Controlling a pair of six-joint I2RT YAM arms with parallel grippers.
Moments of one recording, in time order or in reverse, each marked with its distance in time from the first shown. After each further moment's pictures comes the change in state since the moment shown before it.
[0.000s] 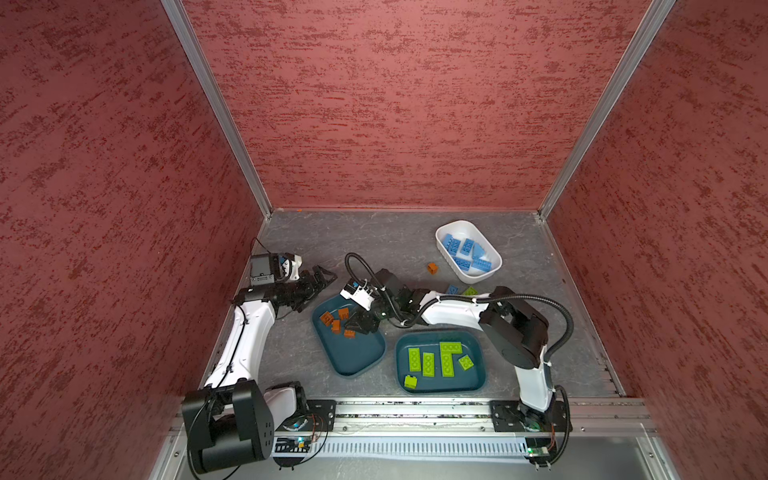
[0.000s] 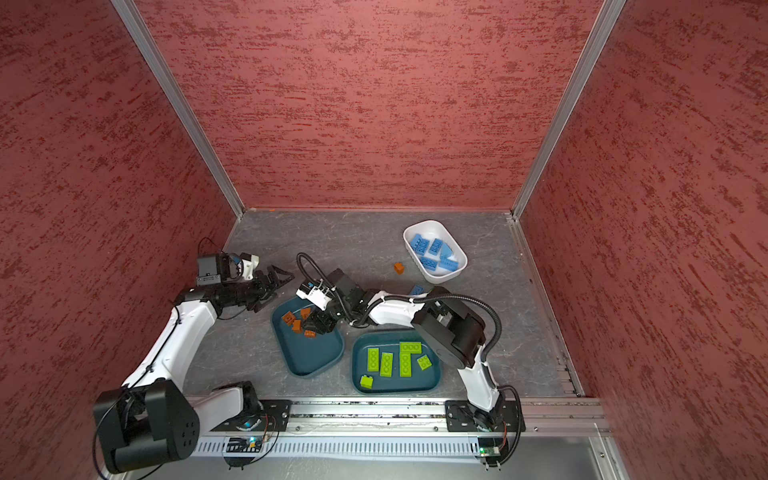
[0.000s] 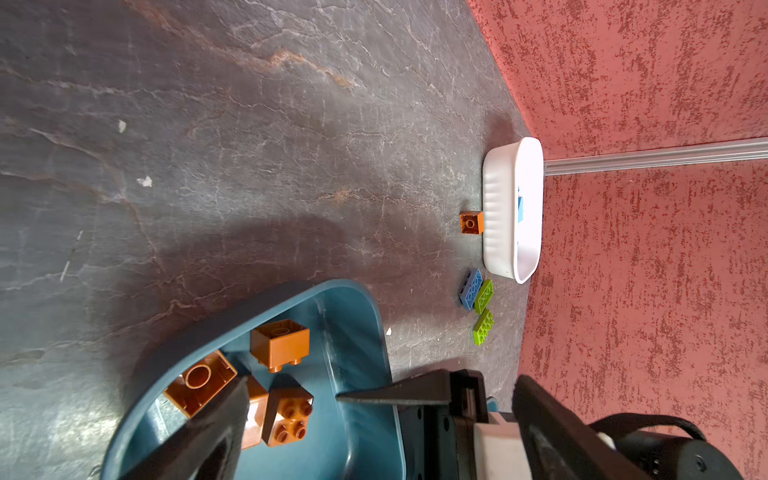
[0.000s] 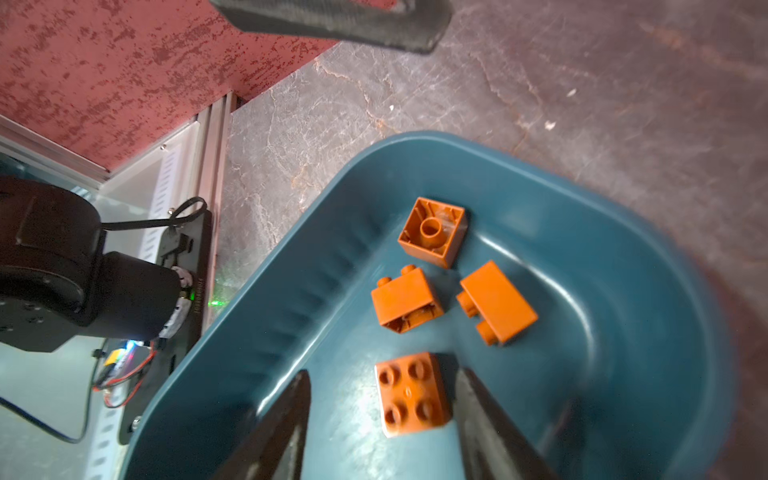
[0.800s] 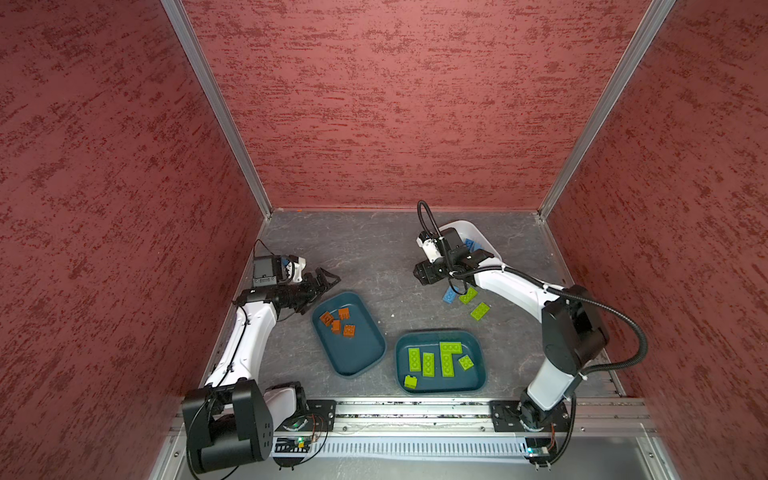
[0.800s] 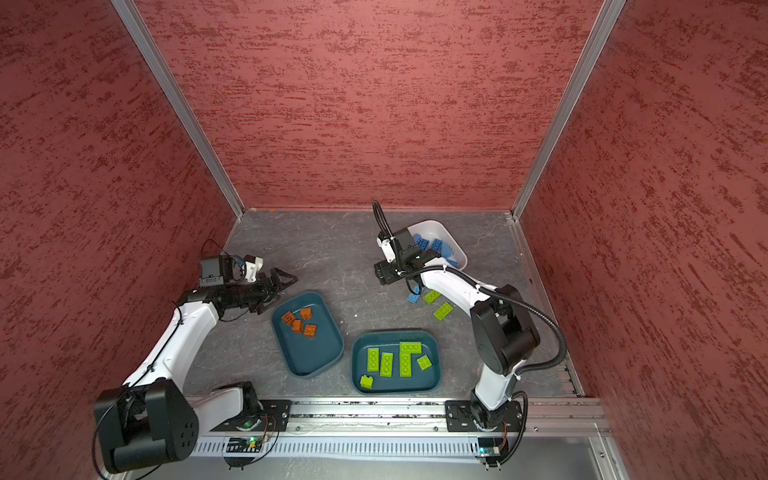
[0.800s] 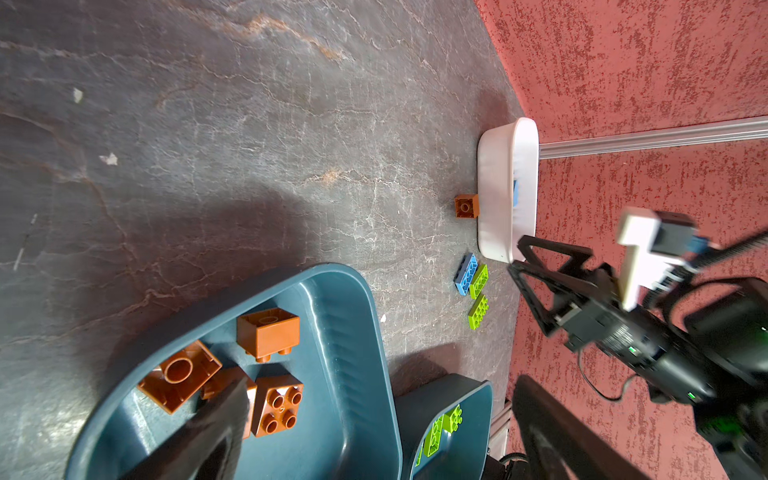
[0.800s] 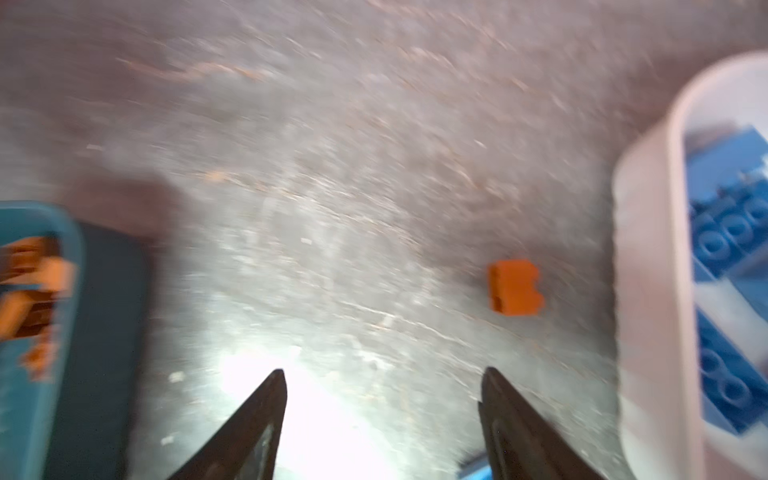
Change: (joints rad) left arm -0.018 0.000 -0.020 0.004 0.035 0.003; right arm -0.429 -0.240 0.000 -0.531 0.435 -0.008
